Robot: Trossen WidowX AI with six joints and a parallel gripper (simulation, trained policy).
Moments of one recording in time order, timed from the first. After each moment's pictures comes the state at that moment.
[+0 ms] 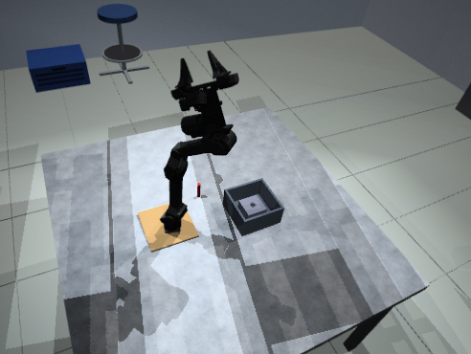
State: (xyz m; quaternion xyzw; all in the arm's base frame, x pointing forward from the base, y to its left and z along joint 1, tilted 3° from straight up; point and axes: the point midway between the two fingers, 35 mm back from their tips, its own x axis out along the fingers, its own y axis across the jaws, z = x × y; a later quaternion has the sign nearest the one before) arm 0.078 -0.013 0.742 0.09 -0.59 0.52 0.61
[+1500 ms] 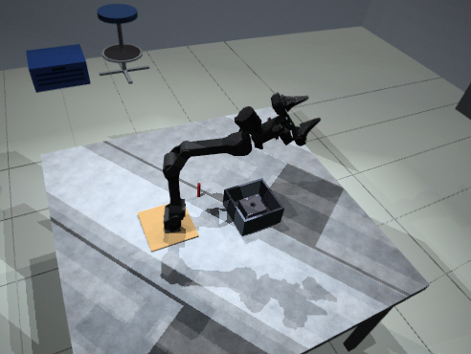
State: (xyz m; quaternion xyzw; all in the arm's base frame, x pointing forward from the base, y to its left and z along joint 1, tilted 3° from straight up) arm 0.392 -0.070 0.616 0.62 -0.30 0.17 0.70
